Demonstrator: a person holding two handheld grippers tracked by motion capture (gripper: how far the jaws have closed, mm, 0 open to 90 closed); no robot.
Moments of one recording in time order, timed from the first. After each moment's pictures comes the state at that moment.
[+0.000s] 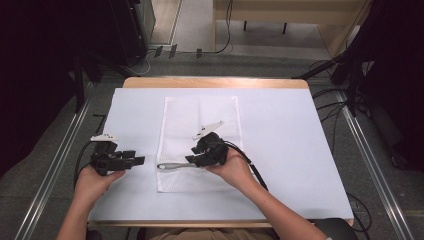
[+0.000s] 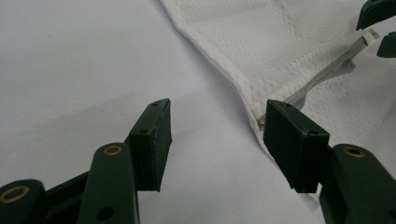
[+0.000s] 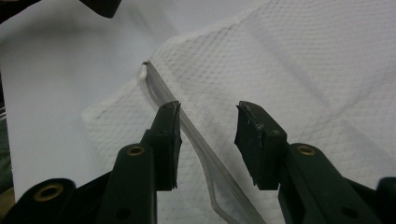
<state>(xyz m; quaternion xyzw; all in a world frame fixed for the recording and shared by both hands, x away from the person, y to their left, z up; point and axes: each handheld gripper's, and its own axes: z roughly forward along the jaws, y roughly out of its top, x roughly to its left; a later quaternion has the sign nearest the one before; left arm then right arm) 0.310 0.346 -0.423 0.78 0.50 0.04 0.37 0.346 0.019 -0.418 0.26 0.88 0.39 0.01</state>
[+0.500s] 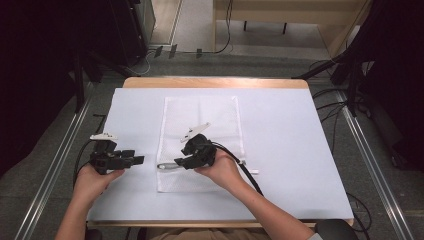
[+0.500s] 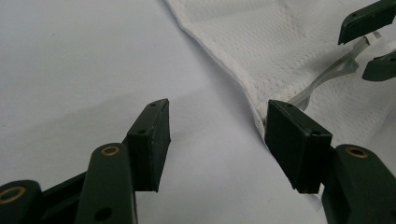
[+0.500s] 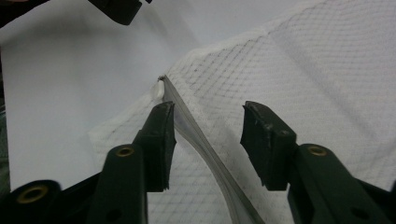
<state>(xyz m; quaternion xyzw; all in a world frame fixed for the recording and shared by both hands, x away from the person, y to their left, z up) 0.313 0.351 -0.424 0.78 0.50 0.04 0.37 0.345 0.050 -0.424 0.25 0.88 0.40 0.00</state>
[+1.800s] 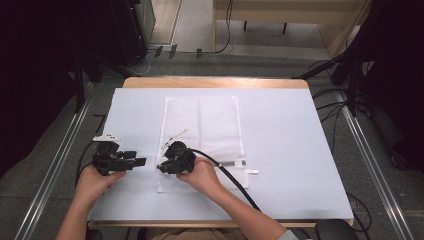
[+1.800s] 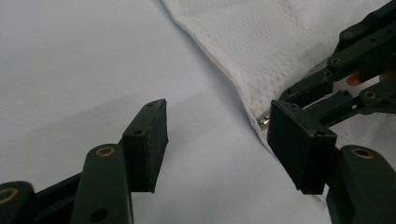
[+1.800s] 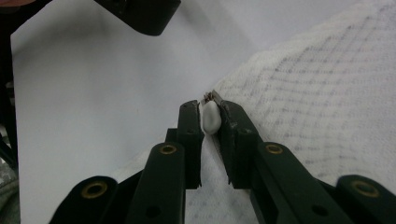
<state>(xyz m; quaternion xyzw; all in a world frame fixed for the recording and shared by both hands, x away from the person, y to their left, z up) 0.313 0.347 -0.430 0.79 0.49 0.03 0.37 0.344 0.107 -0.457 0.25 0.89 0.38 -0.07</state>
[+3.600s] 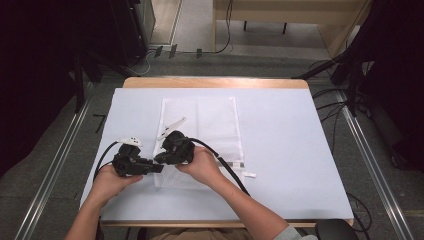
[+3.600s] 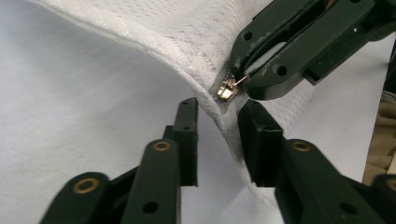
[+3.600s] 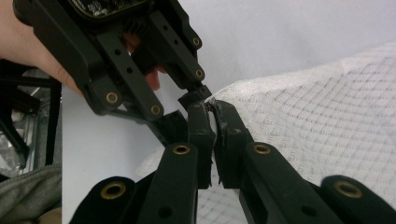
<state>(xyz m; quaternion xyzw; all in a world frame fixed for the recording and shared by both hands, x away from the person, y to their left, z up) 0.318 0.300 -0.437 0.84 0.40 -0.05 0.36 0.352 0.103 -0.414 0.19 0.89 0.40 -0.06</state>
